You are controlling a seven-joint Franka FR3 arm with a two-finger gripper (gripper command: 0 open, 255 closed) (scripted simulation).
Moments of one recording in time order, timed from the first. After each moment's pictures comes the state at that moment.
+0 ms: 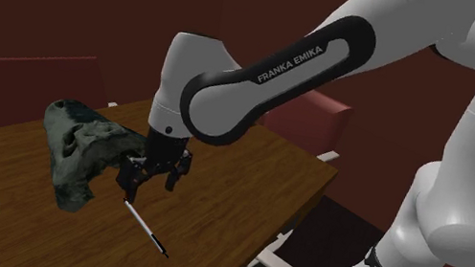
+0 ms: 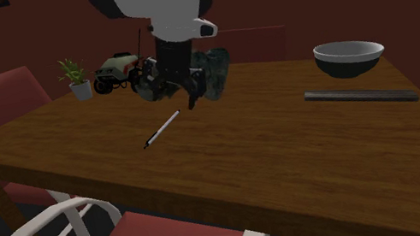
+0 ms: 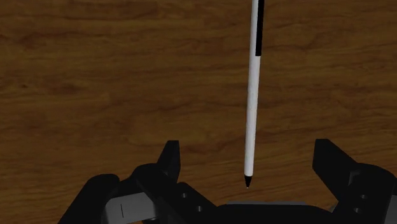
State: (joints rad) arm 0.20 0.10 0.42 -2.15 0.21 2.43 0.50
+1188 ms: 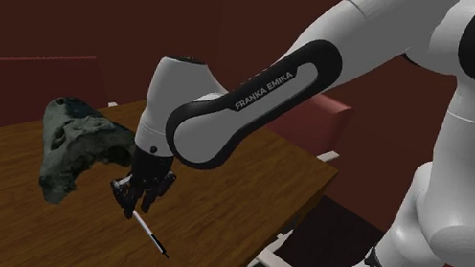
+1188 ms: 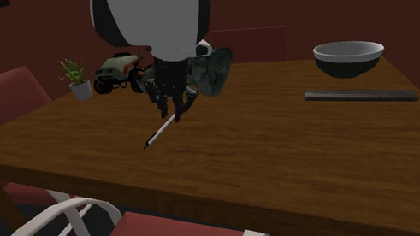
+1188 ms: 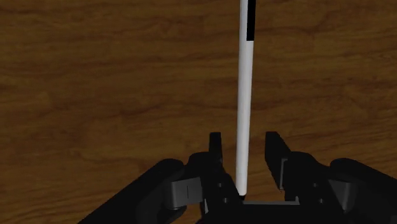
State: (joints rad) arm 0.23 0.22 0.41 -2.12 0.15 2.54 0.55
